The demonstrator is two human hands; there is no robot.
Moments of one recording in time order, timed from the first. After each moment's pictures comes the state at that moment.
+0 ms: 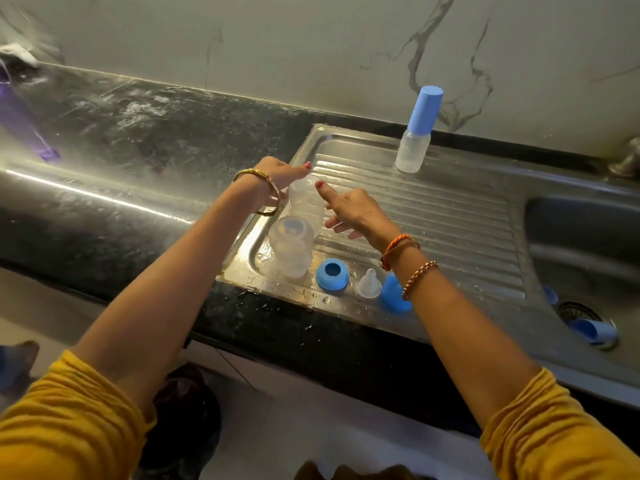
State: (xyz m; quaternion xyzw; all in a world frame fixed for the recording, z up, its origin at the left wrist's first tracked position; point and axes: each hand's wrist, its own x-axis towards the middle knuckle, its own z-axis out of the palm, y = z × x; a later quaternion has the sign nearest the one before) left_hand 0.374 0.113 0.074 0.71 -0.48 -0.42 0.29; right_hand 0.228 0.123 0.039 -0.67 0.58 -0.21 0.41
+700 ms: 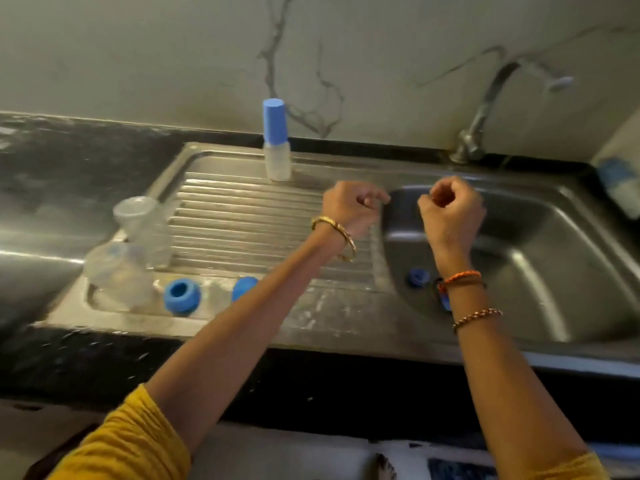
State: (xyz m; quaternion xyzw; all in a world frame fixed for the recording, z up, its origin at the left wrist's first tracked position) left_hand 0.070 0.150 0.067 0.51 -0.69 -0.33 0.40; right_hand -0.067 0.166 0.053 -0.47 0.68 -0.56 0.03
